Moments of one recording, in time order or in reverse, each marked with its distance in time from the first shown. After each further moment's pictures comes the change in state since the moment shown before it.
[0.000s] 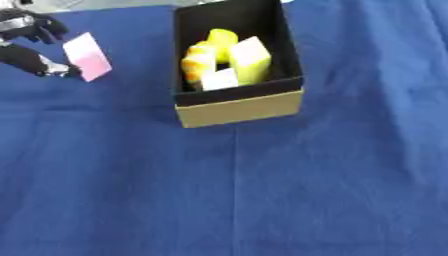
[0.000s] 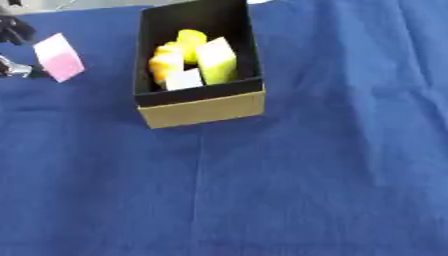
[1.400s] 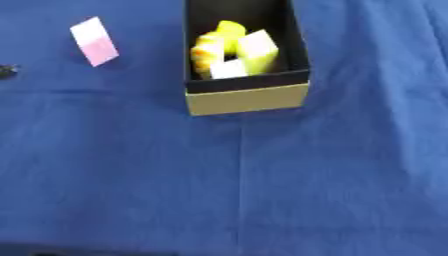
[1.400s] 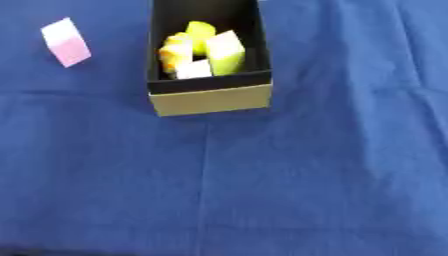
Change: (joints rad) left arm 0.263 0.156 0.034 -0.196 0.105 0.094 0.114; right arm 0.061 -0.025 -0.020 0.000 0.041 -0.022 -0.010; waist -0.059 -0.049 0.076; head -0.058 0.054
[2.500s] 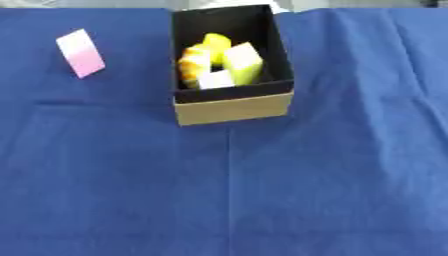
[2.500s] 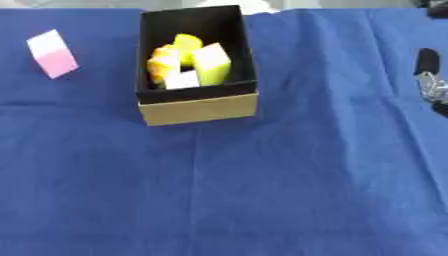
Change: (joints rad) left arm 0.357 0.048 0.184 -0.463 0.140 0.029 0.370; right arm 0.054 -0.043 -0.023 0.000 -0.023 0.002 0.036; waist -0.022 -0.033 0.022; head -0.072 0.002
